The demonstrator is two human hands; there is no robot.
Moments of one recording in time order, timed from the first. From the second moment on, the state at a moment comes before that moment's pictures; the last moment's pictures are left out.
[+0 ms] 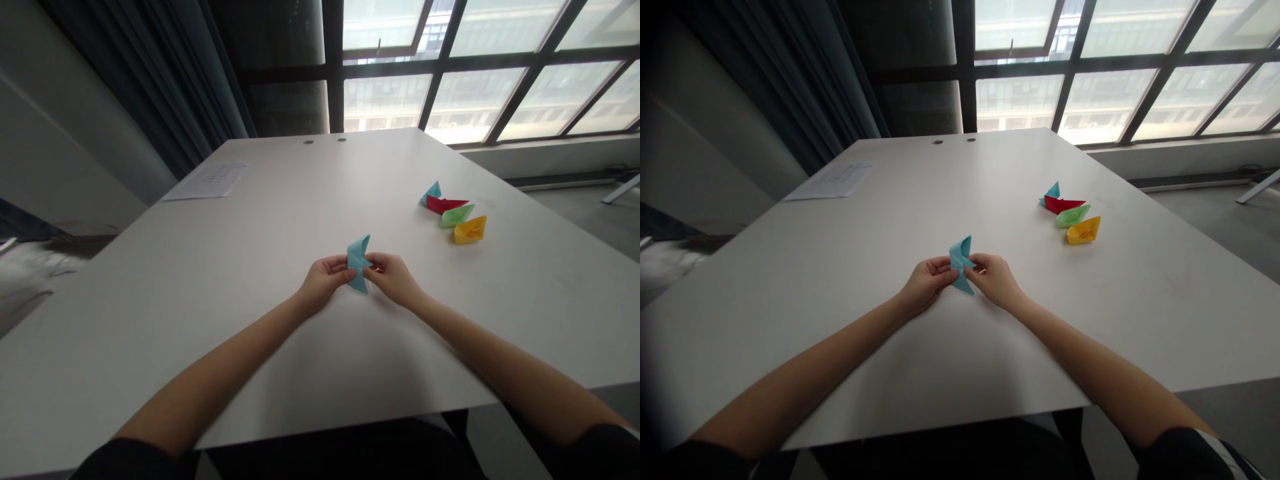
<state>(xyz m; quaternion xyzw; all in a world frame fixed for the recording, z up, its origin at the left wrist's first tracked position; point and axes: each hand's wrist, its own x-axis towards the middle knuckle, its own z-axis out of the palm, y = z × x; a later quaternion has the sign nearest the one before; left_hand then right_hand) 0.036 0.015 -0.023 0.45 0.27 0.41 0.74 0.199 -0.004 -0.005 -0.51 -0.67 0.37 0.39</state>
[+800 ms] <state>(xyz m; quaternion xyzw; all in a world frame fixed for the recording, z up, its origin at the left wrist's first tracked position) 0.030 0.019 -0.020 0.46 0.34 0.39 0.72 0.203 -0.006 0.000 -0.52 -0.62 0.35 0.47</state>
